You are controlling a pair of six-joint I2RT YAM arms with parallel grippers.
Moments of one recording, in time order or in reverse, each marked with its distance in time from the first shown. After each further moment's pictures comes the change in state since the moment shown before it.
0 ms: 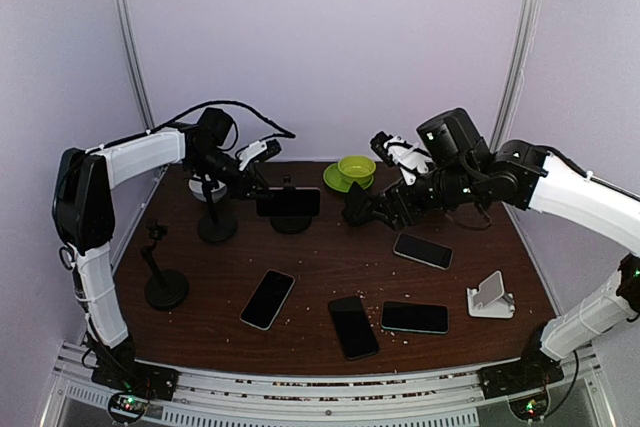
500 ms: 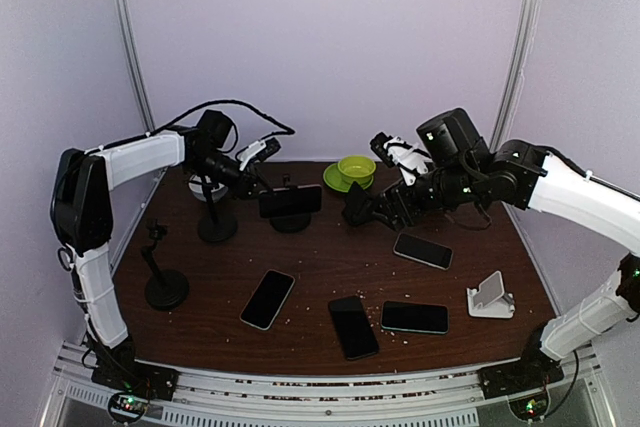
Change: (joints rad) left arm -0.007 -0.013 -0.038 0.039 0.084 -0.099; right arm -0.004 0.002 0.000 -0.003 -0.023 0.012
